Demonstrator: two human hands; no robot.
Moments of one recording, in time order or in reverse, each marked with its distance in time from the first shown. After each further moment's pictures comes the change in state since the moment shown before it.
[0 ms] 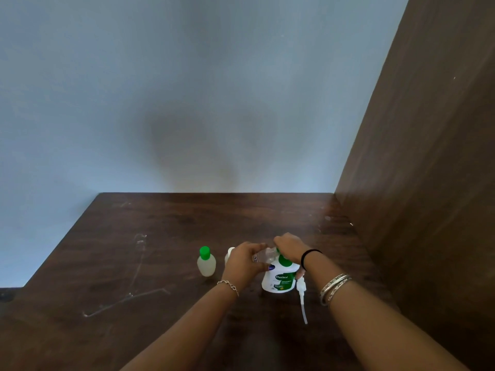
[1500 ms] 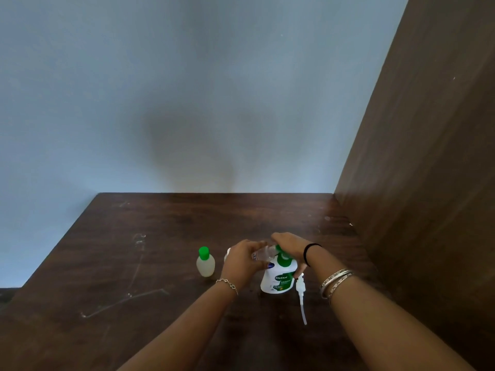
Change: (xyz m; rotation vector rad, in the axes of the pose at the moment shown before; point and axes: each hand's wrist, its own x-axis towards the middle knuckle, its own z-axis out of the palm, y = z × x) left_hand 0.006 -0.004 -0.001 0.062 0.047 0.049; right_hand -0.016 -0.003 -0.016 0.368 -0.157 0.067
